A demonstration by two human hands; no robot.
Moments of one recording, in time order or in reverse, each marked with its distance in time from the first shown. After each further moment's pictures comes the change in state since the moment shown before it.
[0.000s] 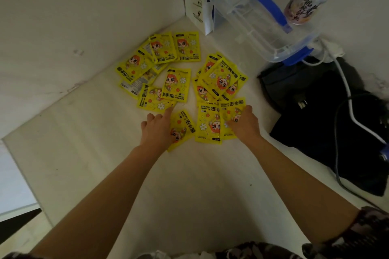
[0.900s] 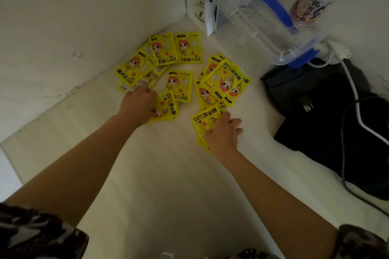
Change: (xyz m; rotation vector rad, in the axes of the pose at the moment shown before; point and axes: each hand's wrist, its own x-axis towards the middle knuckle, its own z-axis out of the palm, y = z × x) left_hand 0.064 -0.045 -0.058 0.265 0.086 0.173; right_hand -0.039 -0.044 0.055 -0.188 0.046 0.091
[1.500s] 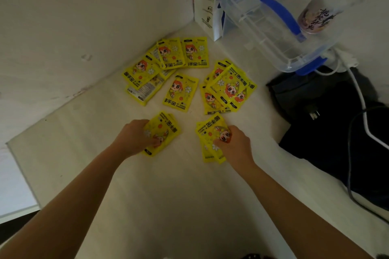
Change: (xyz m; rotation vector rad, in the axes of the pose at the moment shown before) left_hand -0.065 -0.008 0.014 -0.676 -0.208 -0.296; right_hand -0.005 0.029 -0.019 0.195 -0.101 -0.175
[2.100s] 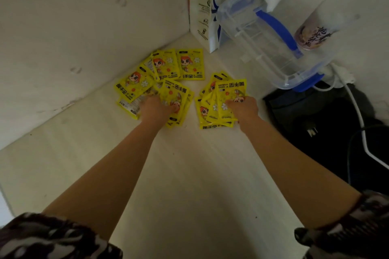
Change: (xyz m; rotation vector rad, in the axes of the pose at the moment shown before) left_hand 0.095 0.081 0.010 -0.164 0.283 -0.082; right_hand 0.135 -0.043 -0.042 0.353 0.167 0.234
